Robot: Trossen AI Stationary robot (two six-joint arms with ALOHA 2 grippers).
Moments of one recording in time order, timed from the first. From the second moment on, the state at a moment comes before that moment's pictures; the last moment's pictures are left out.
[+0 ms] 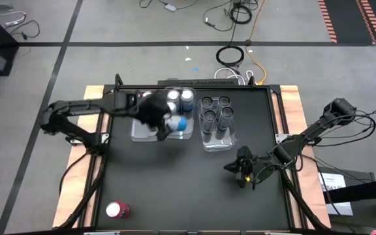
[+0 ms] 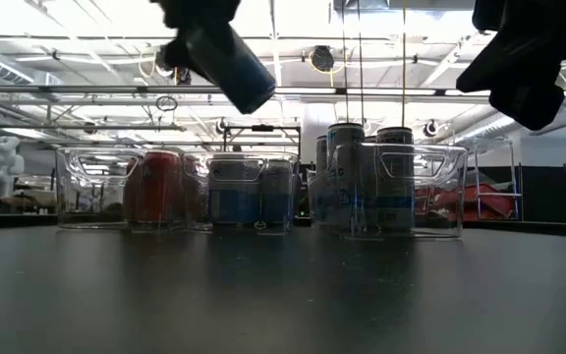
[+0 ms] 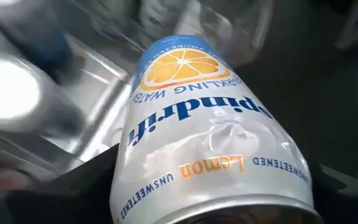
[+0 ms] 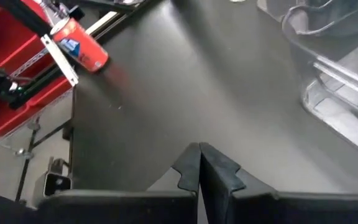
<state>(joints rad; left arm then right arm) 0.13 1.39 1.34 -0.88 0.07 -0.42 0.61 1.15 0.57 -0.03 0.52 0.98</state>
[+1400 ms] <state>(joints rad) 0.39 2.31 2.13 -1.42 -0.04 0.24 0.58 1.15 0.57 -0.04 0.53 1.10</state>
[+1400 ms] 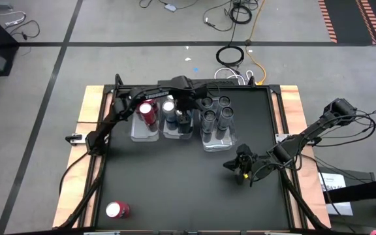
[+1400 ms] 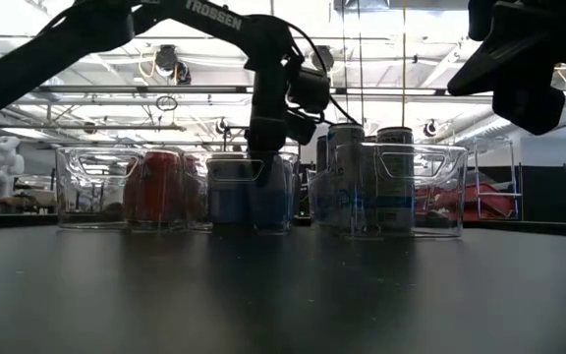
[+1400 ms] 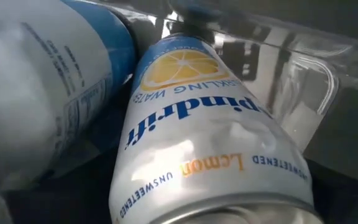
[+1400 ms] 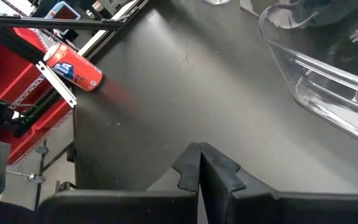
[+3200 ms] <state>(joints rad) -0.11 1.47 1.41 -1.02 -0.48 -0.74 0.61 1.15 0.57 -0.03 0.47 1.06</state>
